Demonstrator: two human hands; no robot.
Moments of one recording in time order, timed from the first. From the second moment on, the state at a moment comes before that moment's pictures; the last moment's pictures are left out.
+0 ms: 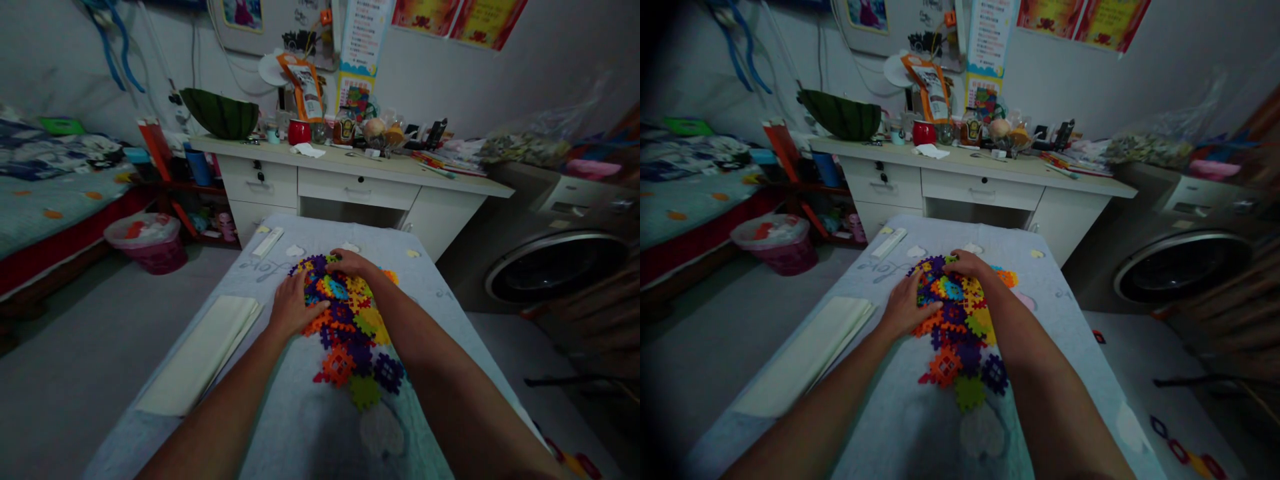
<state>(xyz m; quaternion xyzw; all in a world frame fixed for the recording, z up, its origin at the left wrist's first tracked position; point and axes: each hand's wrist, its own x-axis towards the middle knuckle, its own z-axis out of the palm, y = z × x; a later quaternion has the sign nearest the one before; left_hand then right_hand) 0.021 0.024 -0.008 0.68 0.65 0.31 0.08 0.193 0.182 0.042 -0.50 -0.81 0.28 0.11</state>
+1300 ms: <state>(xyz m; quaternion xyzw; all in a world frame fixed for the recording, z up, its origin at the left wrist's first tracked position) 0.021 0.016 0.000 0.75 0.52 0.38 0.15 0.259 0.085 0.038 -0.48 -0.77 0.35 0.24</state>
